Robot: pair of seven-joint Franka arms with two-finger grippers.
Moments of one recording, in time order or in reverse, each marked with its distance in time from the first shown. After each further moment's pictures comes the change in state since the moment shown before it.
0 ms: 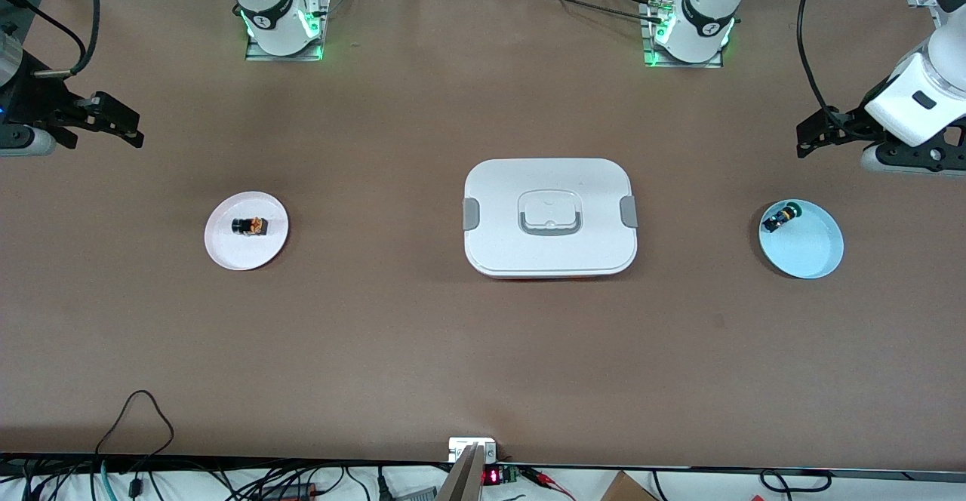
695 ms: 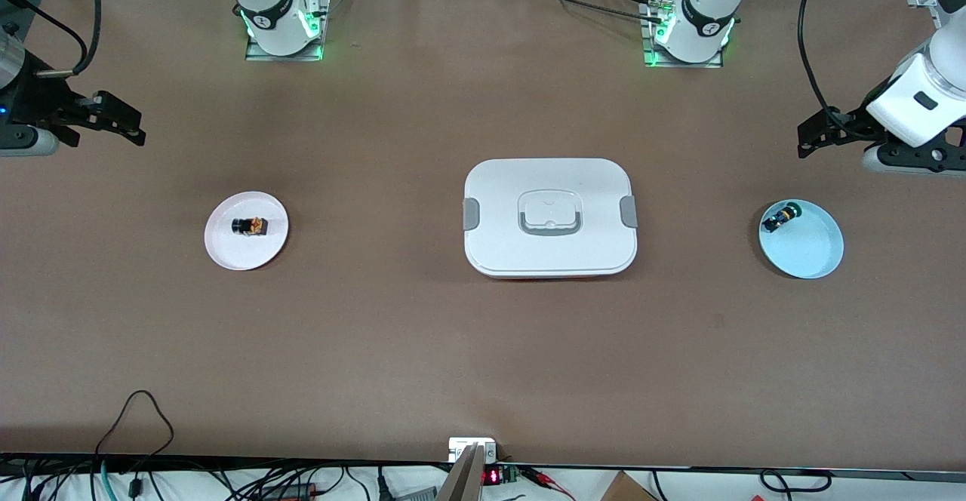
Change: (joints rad) left arm 0.001 0.000 0.002 0.000 0.000 0.000 0.000; right arm 0.003 0.009 0.003 0.000 0.002 -0.015 0.000
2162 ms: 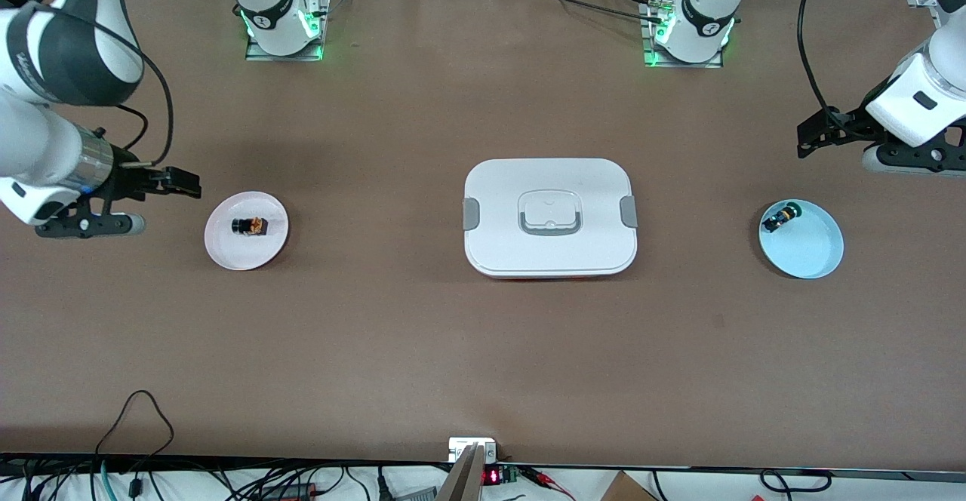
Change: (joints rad) left arm 0.000 0.000 -0.001 0.001 0.000 0.000 0.000; right arm 0.010 0.236 0.009 -0.022 0.009 0.123 0.015
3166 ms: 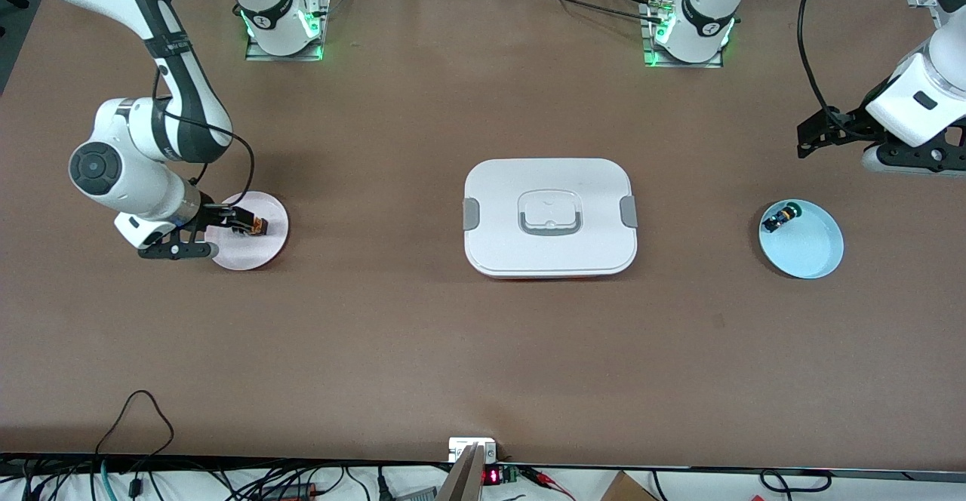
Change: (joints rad) left arm 0.000 0.000 0.000 0.001 0.000 0.000 0.000; right arm -0.016 0.122 -0.005 -0.381 -0.059 0.570 0.025
